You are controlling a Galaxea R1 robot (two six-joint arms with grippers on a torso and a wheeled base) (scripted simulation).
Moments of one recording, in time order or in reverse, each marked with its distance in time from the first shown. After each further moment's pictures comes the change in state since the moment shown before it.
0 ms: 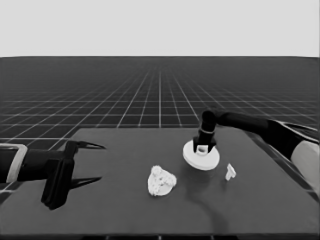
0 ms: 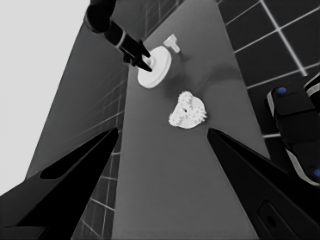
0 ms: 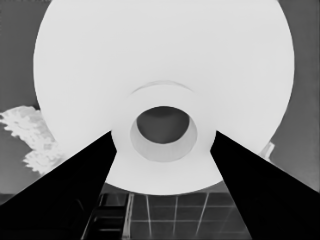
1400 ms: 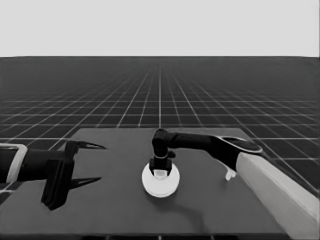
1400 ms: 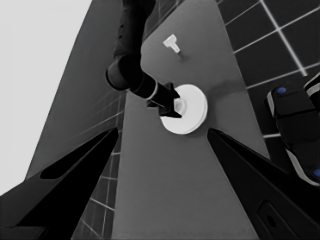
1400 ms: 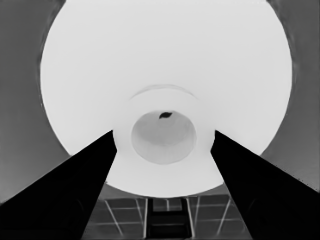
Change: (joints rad) left arm 0.000 0.000 0.000 0.000 0.000 0.000; right arm -0.157 0.393 0.120 -0.172 -0.011 0.575
